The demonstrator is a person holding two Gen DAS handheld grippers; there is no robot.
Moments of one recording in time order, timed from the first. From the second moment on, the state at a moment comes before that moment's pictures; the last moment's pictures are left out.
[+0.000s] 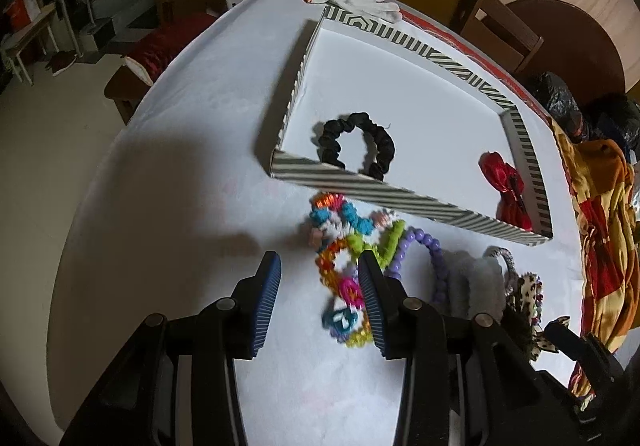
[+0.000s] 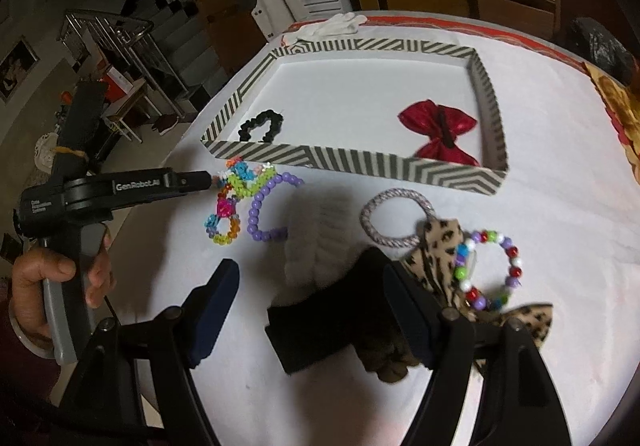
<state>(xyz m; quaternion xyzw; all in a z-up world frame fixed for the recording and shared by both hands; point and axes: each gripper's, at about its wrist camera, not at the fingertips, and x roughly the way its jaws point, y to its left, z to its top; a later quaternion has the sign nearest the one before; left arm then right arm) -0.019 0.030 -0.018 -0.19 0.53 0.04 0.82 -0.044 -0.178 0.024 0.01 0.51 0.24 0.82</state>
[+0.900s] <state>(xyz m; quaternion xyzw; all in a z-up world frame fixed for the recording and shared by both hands) 0.003 0.032 -0.025 -0.18 0.53 -0.01 0.83 -0.001 -0.152 -0.031 0.02 0.56 0.23 0.80</state>
